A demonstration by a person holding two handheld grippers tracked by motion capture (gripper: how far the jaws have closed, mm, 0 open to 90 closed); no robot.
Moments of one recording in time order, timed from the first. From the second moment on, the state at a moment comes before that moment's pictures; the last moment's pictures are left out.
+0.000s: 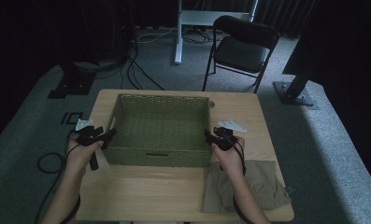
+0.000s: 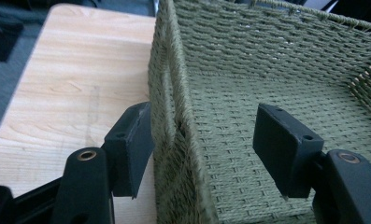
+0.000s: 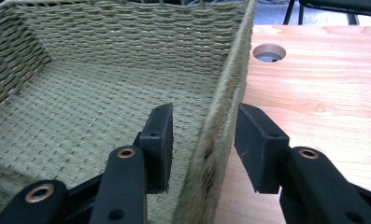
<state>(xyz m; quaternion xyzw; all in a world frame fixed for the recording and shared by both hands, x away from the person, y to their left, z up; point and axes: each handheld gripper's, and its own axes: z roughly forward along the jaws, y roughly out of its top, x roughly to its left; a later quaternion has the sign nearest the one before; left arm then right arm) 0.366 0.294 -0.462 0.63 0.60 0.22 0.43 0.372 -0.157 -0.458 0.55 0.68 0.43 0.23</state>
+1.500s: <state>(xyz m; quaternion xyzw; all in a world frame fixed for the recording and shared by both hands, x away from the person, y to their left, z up) 0.390 0.257 -0.458 0.63 0.63 0.28 0.36 0.406 -0.159 -0.453 0.60 0.67 0.38 0.22</state>
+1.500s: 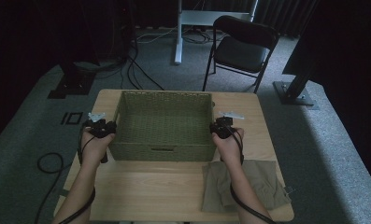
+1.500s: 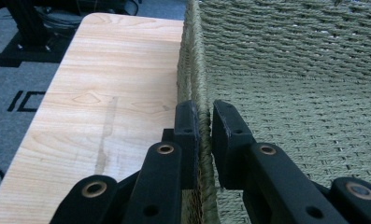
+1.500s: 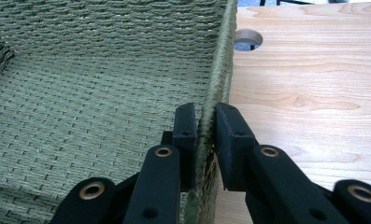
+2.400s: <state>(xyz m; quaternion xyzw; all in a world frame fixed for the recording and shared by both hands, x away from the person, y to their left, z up) 0.407 0.189 -0.456 0.65 0.61 0.25 0.38 0.406 -0.228 -0.453 0.63 0.64 0.36 0.24</state>
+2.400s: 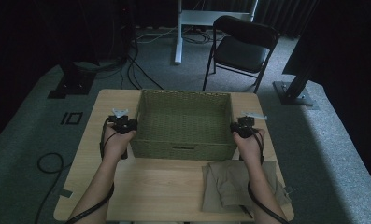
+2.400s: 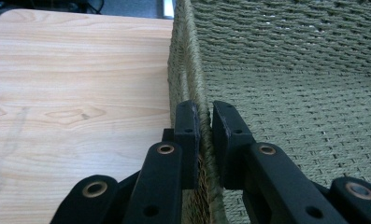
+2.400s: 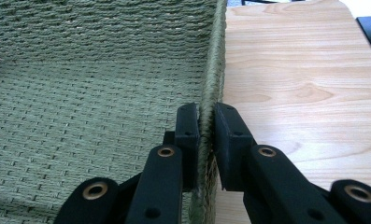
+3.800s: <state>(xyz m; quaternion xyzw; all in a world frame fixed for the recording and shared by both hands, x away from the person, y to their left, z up) 0.392 0.137 -0.454 0.68 0.59 0.23 0.37 0.396 -0.286 -0.452 0.64 0.64 0.36 0.24</state>
